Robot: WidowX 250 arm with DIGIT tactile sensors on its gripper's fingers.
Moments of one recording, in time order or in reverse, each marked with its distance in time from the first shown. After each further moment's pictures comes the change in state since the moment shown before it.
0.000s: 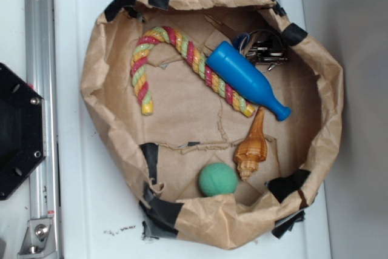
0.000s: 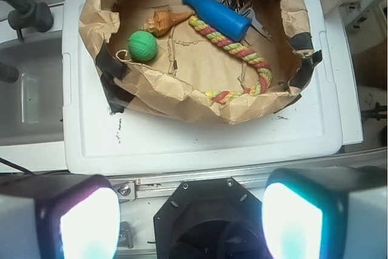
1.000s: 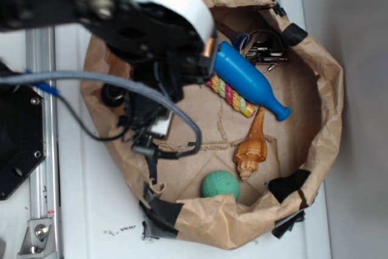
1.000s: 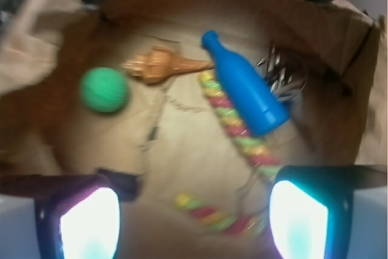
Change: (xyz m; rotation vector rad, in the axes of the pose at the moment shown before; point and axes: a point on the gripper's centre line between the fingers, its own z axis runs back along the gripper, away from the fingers) arm 0.104 0.039 -0.122 -0.013 -0.051 -0.388
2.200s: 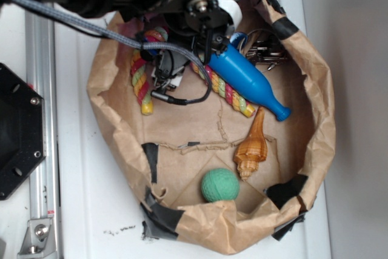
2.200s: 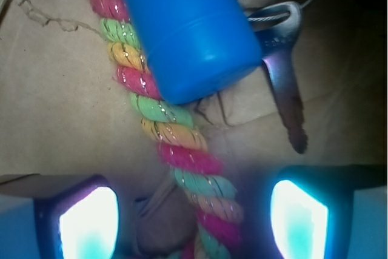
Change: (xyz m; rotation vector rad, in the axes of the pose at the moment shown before) arm -0.021 0.054 -0.091 0.026 0.201 -0.106
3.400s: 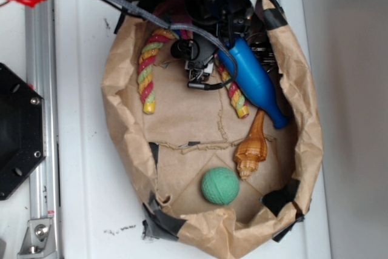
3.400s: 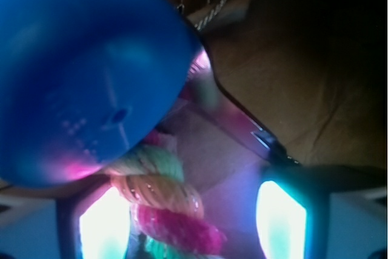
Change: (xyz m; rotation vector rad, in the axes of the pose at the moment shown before) arm 0.012 0.021 -0.031 -0.001 -0.079 0.208
